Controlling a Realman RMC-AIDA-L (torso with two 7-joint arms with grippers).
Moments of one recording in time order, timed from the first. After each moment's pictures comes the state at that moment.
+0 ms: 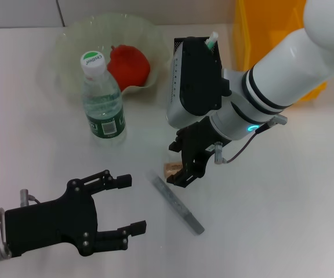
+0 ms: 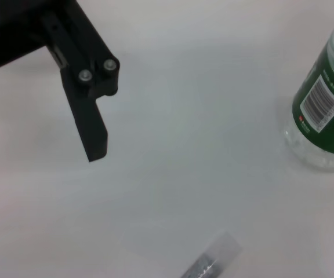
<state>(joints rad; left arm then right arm) -0.21 -2.06 1.13 0.56 1.58 1.67 -0.91 0.84 2.09 -1.77 -0.95 -2.28 -1.18 2.12</state>
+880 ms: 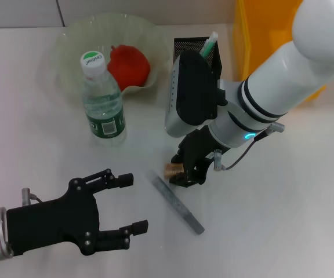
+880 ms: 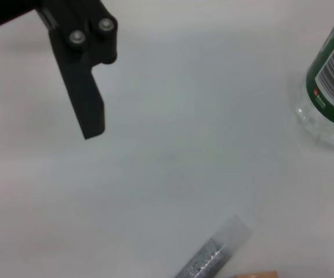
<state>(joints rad) -0.21 -2.06 1.13 0.56 1.58 1.67 -0.90 0.87 2.09 -1.82 -0.87 -2.25 -1.13 2.12</state>
